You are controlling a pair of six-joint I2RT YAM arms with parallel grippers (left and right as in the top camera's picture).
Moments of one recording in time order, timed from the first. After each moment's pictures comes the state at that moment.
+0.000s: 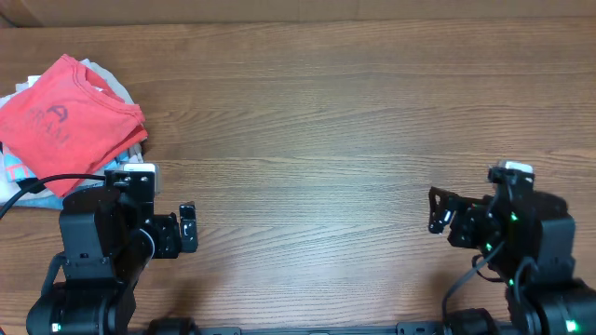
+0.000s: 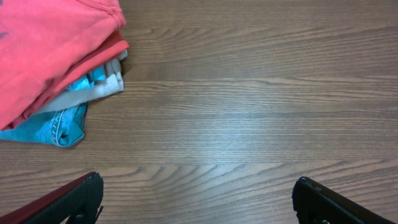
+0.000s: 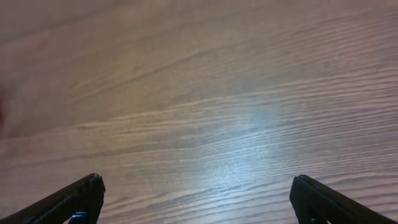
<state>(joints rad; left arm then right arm) 0.03 0.77 1.10 -1.16 0.05 0.01 0.10 0.64 0.94 -1.01 -0.04 0.31</state>
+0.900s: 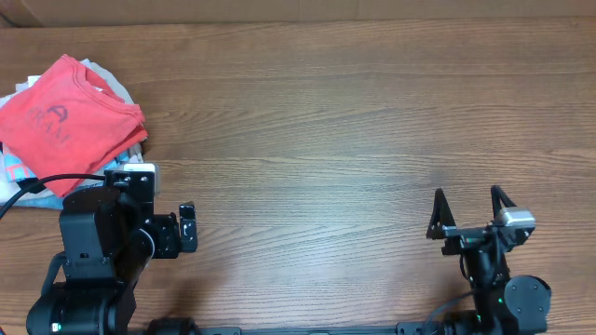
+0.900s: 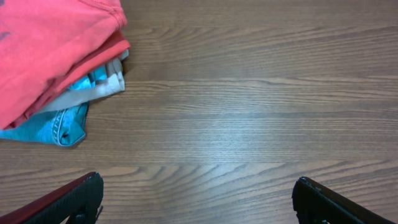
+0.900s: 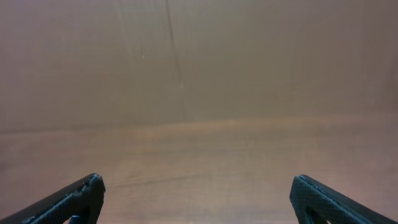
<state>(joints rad) 0.03 0.77 1.10 -1.16 0.05 0.01 0.05 0.01 0.26 -0.25 -0.03 0.11</state>
